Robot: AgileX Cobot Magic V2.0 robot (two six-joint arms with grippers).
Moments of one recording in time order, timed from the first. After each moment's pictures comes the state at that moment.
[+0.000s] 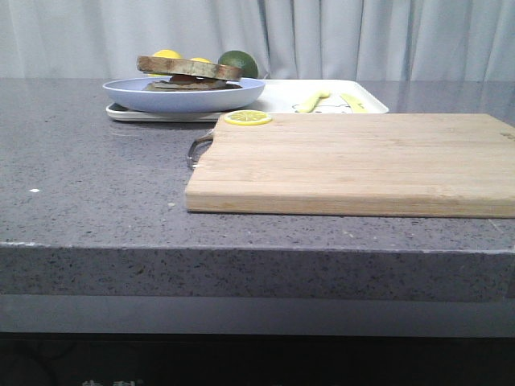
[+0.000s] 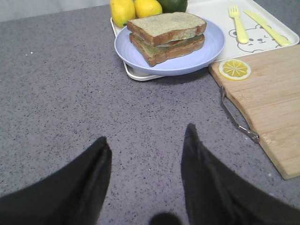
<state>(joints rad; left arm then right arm) -0.26 0.68 -0.81 -0.10 0.64 0.16 0.44 0.64 -0.81 0.31 0.67 -0.21</state>
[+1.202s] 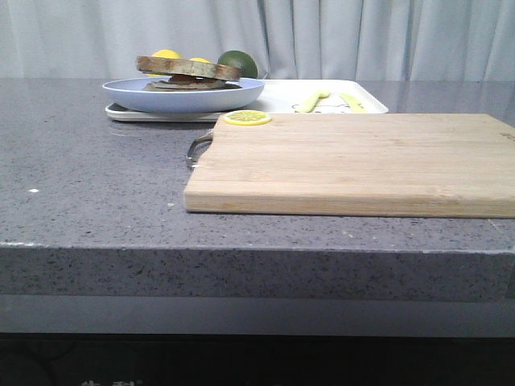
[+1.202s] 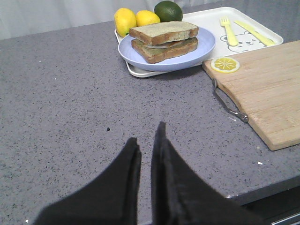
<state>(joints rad) -0.26 0.40 -0.69 -0.08 0.73 0.16 0.44 0.64 -0.81 0.19 0.71 -0.21</state>
